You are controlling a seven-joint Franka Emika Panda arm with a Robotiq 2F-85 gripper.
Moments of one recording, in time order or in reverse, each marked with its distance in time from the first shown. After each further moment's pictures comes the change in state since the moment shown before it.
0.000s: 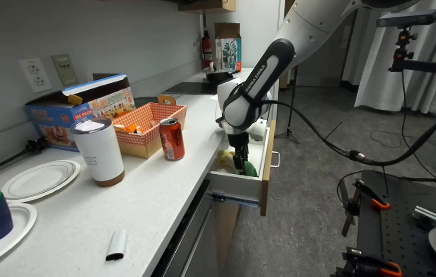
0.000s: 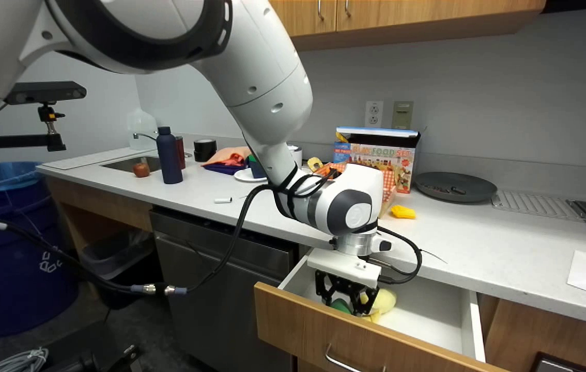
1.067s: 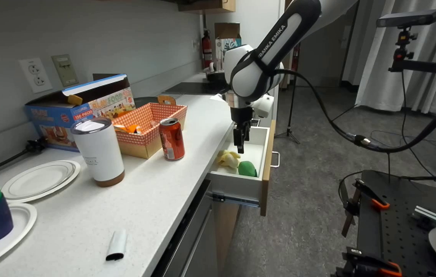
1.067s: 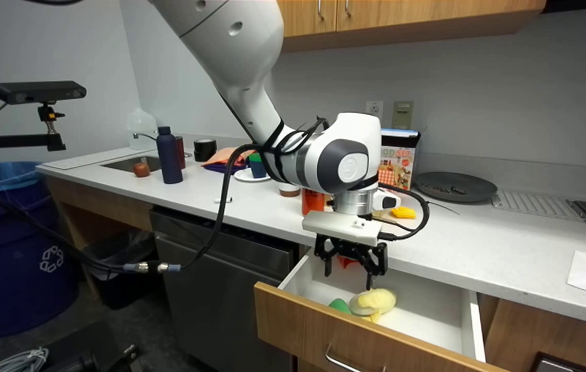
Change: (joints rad) arm 0.007 -0.246 -0.016 -0.149 -0.001 0.030 0.040
